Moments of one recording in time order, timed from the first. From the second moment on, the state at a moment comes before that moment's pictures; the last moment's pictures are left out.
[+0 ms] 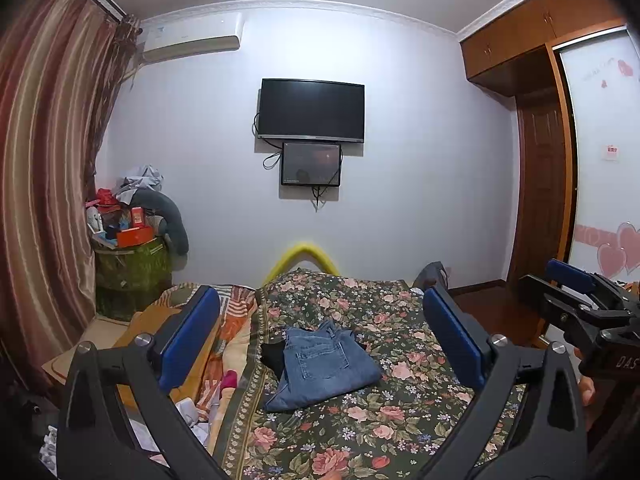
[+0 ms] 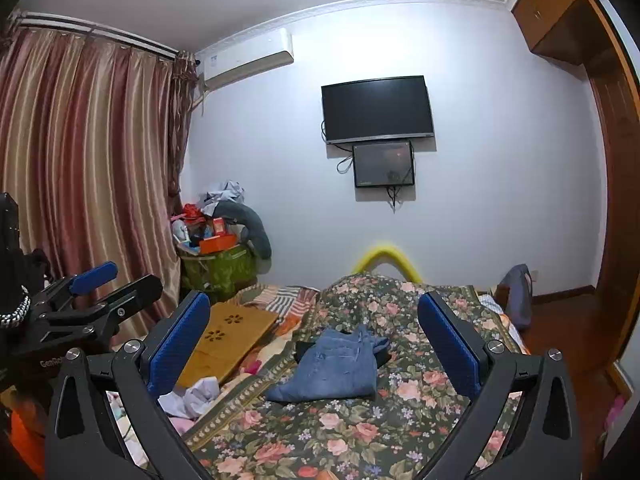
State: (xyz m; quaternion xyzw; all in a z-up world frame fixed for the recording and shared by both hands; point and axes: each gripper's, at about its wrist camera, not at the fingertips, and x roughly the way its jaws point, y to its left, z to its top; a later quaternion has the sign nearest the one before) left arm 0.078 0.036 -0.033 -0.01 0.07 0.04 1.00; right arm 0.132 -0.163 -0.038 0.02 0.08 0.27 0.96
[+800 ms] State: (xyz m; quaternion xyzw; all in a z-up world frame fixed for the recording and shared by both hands) left arm 0.086 0.046 -0.040 -0.03 0.08 0.03 1.00; right arm 0.139 -0.162 -0.039 0.03 0.10 0.28 0.95
